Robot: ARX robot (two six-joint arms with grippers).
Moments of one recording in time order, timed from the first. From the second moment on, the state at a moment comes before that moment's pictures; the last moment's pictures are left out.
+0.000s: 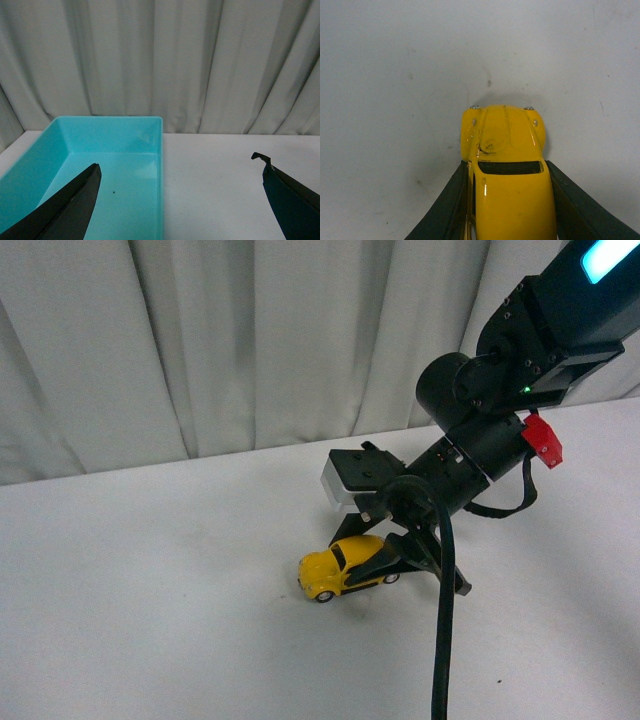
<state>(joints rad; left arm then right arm) 0.00 0.01 0.01 0.00 0.00 0.00 0.01 2.31 1.39 -0.53 -0.77 -1.60</state>
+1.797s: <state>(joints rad) 0.00 0.01 0.01 0.00 0.00 0.00 -0.29 2.24 1.24 -0.61 -0.75 -1.75</state>
